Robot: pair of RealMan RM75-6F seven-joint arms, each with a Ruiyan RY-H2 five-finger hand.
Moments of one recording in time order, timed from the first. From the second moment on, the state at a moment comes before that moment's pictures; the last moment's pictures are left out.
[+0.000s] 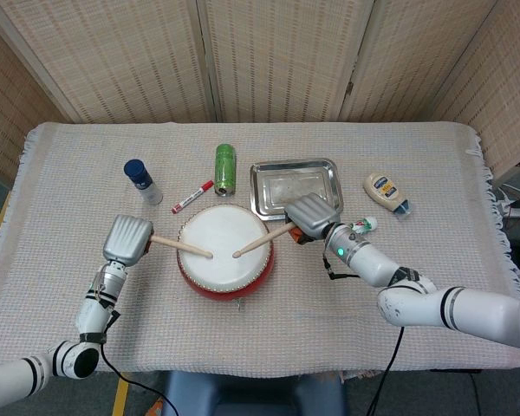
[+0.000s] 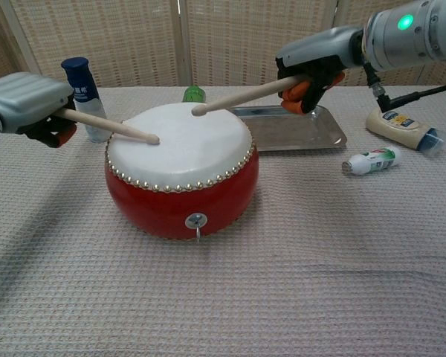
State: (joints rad) left arm -0.67 -1.49 -0.21 -1.39 1.12 1.10 0.60; right arm 1.20 -1.22 0.04 -1.55 -0.83 0.58 -0.17
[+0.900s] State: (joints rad) left arm -0.66 -1.47 -0.19 -1.41 1.12 1.14 0.60; right arm 1.18 -1.27 0.07 -1.48 -0.81 0.62 -0.21
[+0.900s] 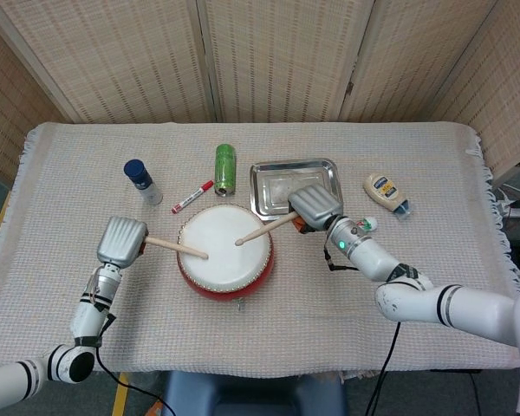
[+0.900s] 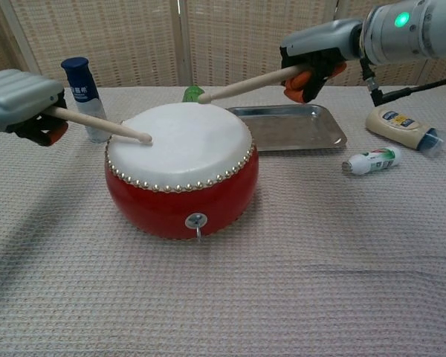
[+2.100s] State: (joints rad) left arm -0.64 -1.41 -0.23 -1.52 1.14 1.22 0.56; right arm 1.16 -1.42 0.06 -1.32 -0.79 0.63 -0.33
